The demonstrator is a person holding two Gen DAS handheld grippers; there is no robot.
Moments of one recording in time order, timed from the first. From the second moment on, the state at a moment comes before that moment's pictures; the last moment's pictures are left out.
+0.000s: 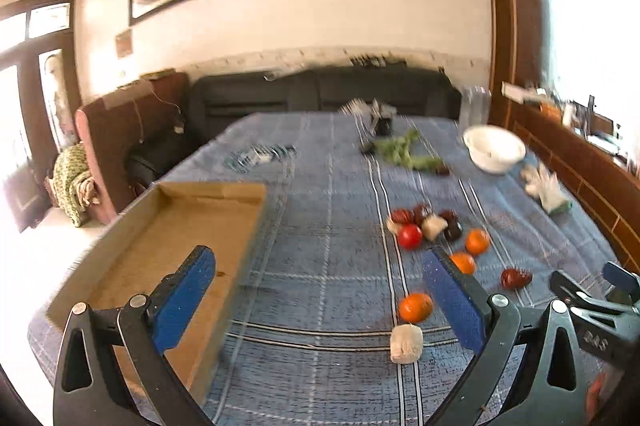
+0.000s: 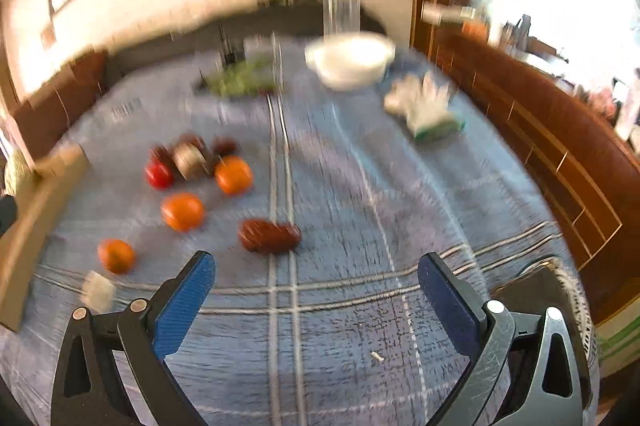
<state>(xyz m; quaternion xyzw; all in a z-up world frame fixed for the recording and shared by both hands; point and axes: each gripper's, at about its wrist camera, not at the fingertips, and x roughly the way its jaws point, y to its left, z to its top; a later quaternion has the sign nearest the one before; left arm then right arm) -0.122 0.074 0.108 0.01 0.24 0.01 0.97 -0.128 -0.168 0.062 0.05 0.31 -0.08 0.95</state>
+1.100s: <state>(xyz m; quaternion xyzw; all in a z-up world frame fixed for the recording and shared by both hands) -0.144 0.085 0.102 -0.02 0.27 -0.02 0.96 -0.164 -0.113 0.062 0.02 0.29 -0.04 0.96</state>
